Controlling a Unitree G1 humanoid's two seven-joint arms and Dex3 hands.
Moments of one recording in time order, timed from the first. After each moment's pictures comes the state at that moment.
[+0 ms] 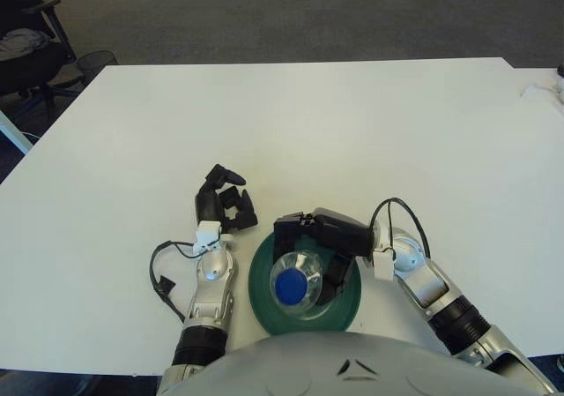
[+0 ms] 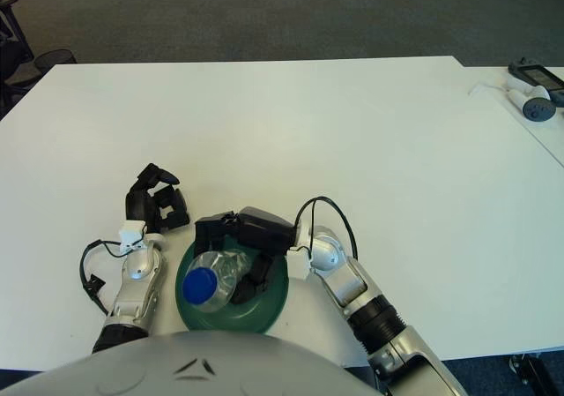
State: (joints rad) left arm 0.13 -0.11 -0.01 0.22 0.07 -0.23 0.32; right arm -0.08 -0.32 0.52 0.00 -0.10 -0.70 0.63
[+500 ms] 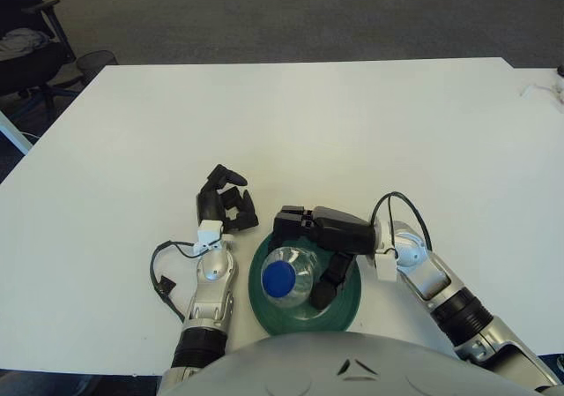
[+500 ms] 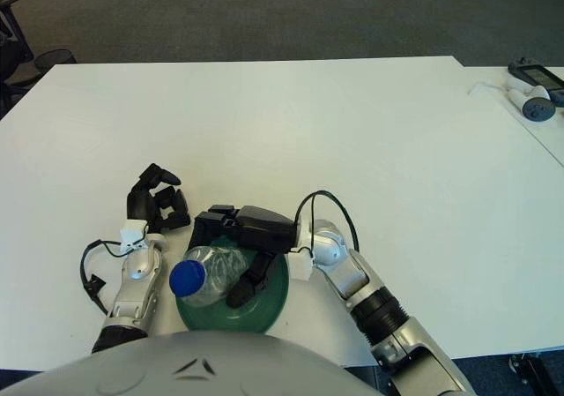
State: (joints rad) left arm 0.14 -0.11 -0.02 0.18 0.09 -0.19 0.32; right arm -0.10 -0.33 0.51 0.00 -0.15 -0.72 0.60
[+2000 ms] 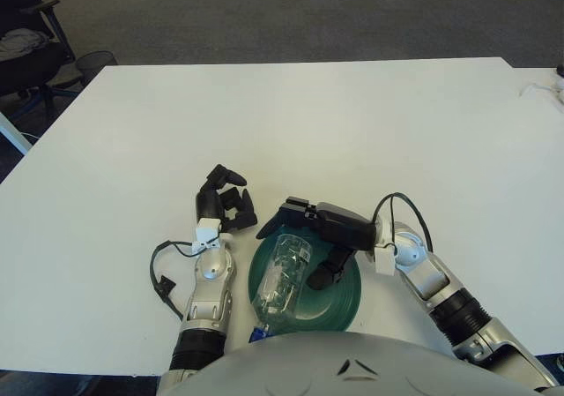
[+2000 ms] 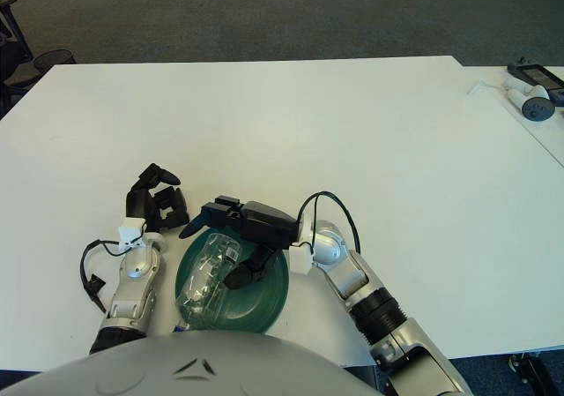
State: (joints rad) left arm 0.15 -0.11 -0.01 0.13 0.05 -0.12 0.29; right arm -0.09 -0.31 0.50 0.04 -0.12 -0.70 0.58
